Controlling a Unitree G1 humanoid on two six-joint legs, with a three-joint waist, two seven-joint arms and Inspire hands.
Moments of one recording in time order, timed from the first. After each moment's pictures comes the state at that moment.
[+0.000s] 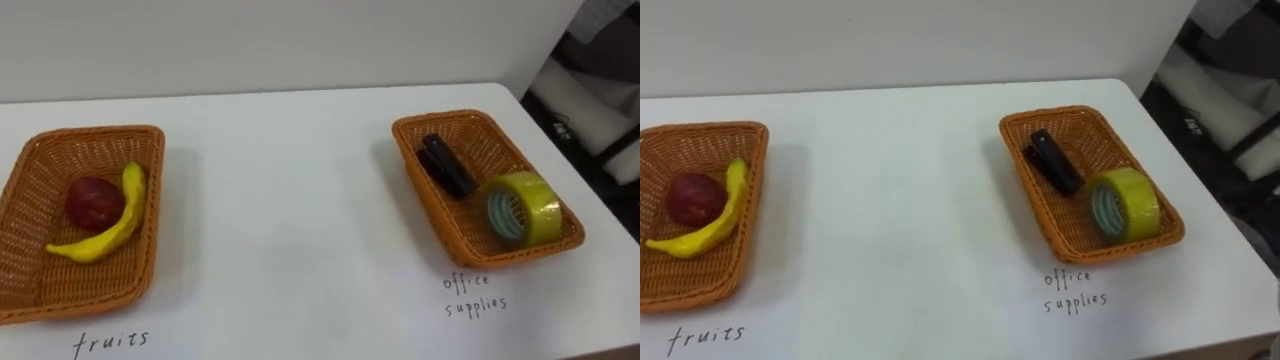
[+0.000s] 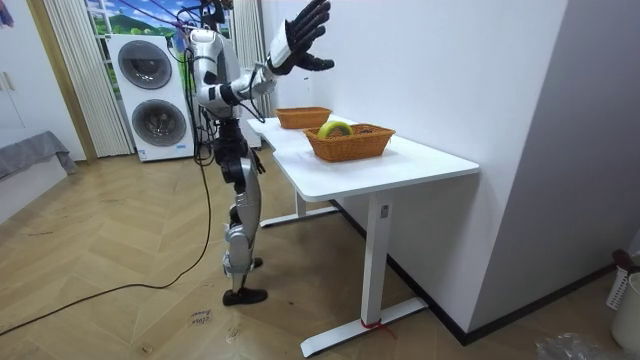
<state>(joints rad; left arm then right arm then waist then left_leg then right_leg) 0.30 0.18 0.14 0.96 0.27 0.04 0.28 0.13 -0.37 -0.50 -0.11 -0.09 0.00 -0.66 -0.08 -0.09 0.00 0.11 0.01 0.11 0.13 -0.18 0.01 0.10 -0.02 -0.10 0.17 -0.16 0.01</state>
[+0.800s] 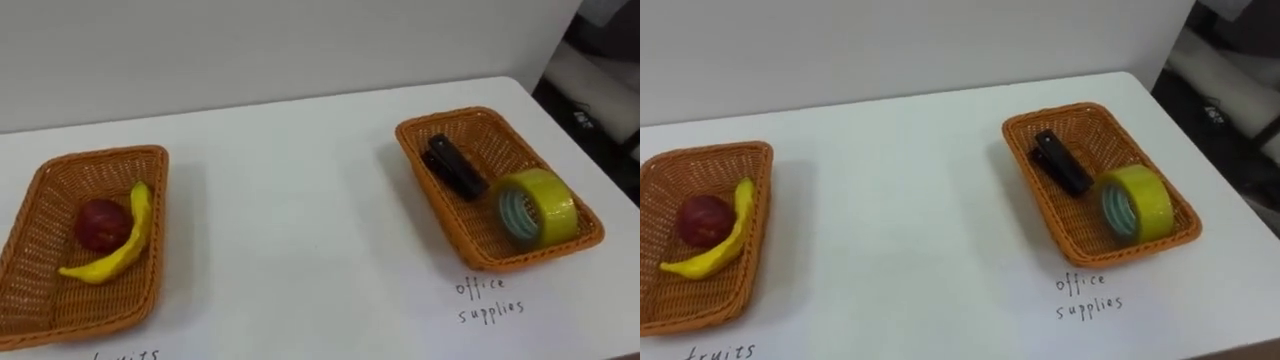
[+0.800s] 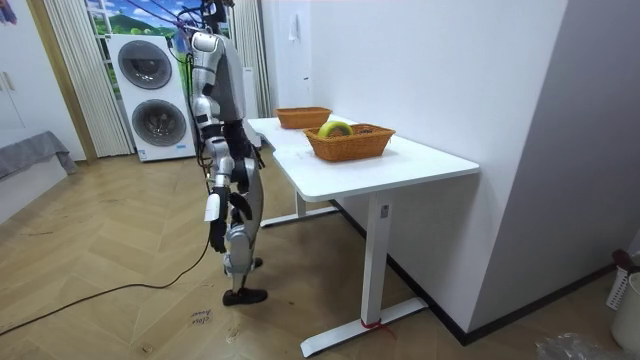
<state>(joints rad) 0.30 0.14 0.23 1.00 0.21 0.04 0.28 0.27 -0.18 -0.29 1.13 0.61 -0.01 -0.42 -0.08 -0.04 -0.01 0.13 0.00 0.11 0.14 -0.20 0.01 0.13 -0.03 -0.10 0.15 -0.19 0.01</state>
